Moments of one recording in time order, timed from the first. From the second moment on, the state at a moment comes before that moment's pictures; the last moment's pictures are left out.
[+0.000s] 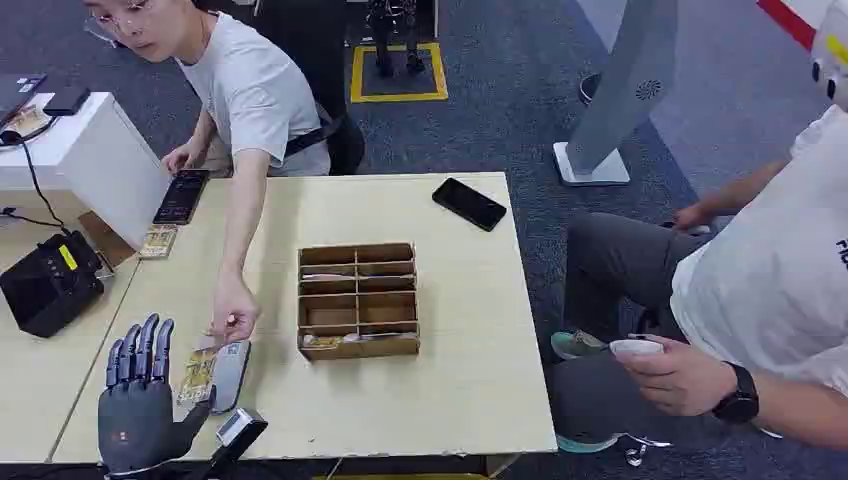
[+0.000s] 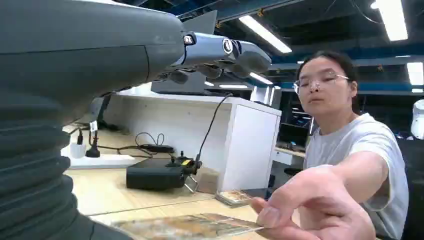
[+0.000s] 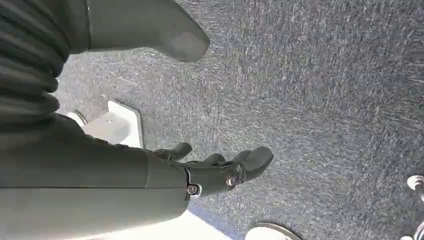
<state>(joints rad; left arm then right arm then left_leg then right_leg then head) 0.23 0.14 -0.11 -1.65 -1.25 0.66 0.11 0.37 0.32 -0.79 -1.17 1.12 0.18 -0.03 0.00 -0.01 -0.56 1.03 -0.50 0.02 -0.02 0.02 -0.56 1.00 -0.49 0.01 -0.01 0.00</state>
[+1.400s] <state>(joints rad) 0.24 0.11 -0.09 -1.69 -0.70 0.59 -0.13 0.33 0.32 -0.83 -1.13 1.16 0.16 -0.07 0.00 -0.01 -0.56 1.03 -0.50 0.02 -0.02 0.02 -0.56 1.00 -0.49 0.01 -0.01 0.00</state>
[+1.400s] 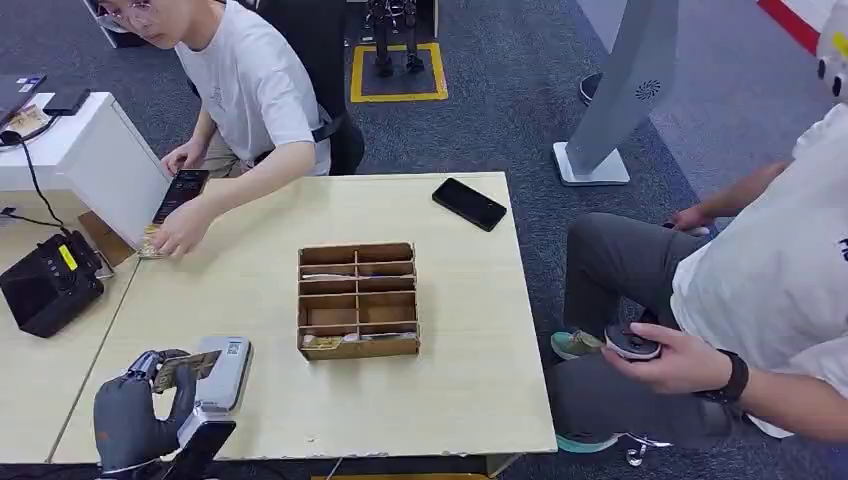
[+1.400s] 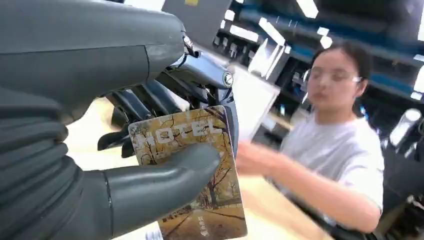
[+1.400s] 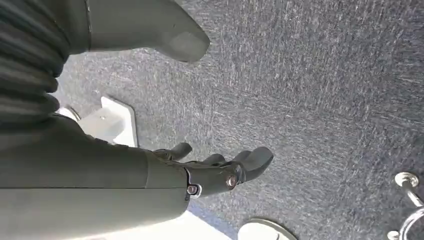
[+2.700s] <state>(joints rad) 0.13 0.04 -0.03 -1.55 -0.40 0.51 0.00 0.29 0.32 -0.89 -1.07 1.27 0.14 -0.13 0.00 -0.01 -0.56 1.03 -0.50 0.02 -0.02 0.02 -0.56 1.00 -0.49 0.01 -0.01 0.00</state>
